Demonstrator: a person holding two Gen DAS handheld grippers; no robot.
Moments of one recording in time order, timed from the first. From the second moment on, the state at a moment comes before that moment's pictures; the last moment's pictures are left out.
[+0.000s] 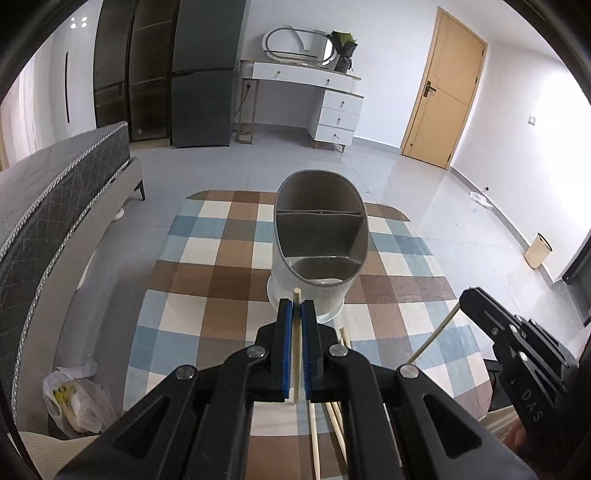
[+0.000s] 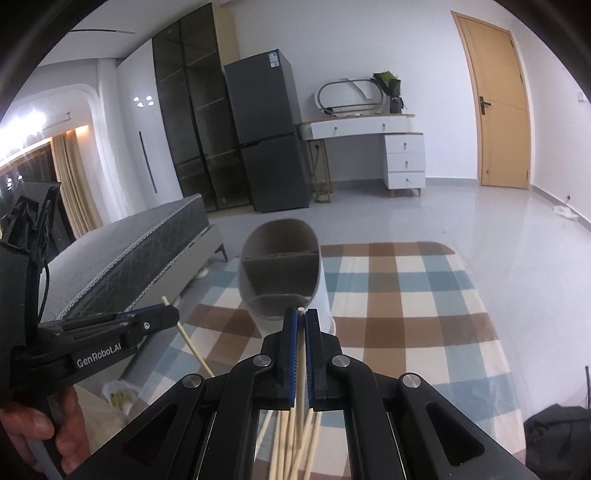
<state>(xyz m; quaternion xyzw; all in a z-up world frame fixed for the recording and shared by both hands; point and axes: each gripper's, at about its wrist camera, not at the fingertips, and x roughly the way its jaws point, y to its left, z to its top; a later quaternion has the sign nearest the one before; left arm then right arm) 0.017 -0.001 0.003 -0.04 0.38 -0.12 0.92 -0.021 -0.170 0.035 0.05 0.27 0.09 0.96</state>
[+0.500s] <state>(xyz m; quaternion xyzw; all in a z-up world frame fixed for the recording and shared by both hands) 0.018 0.002 0.071 -0.06 0.35 -0.15 0.92 -0.020 -0.178 0.083 0.08 0.22 0.11 0.97</state>
